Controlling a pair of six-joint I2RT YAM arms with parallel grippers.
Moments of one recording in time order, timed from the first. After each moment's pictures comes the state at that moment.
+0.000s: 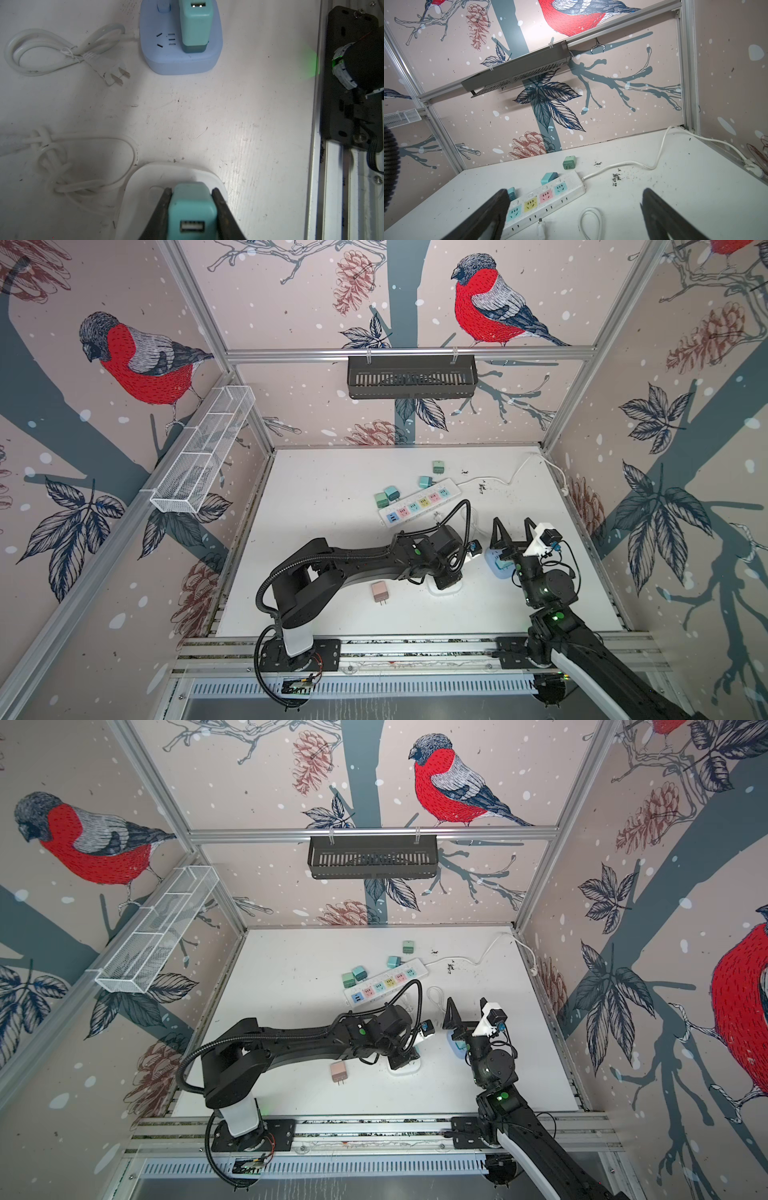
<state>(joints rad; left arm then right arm) -1.10 1.80 1.16 -0.25 0.19 0.14 0.44 0.45 0.01 0.64 0.26 0.22</state>
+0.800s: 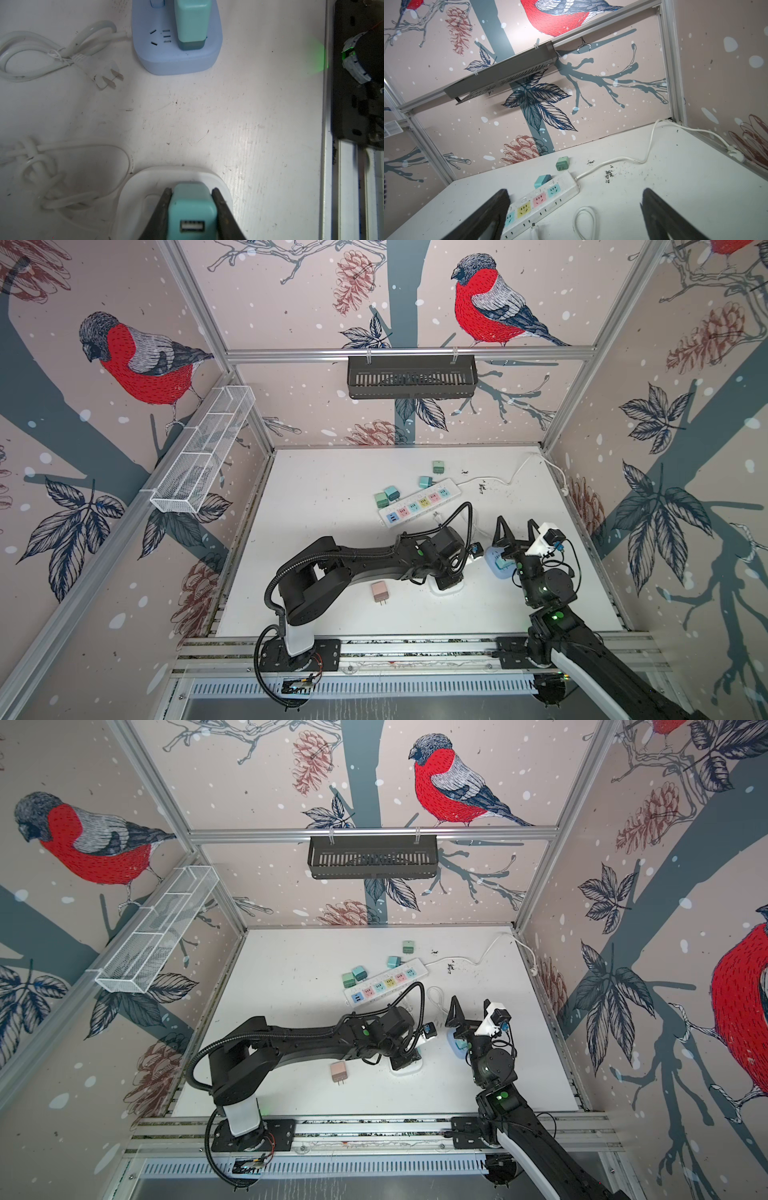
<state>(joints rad) -1.10 1.84 1.15 -0.21 0.18 0.18 0.42 0.47 0.01 0.64 0.34 0.27</state>
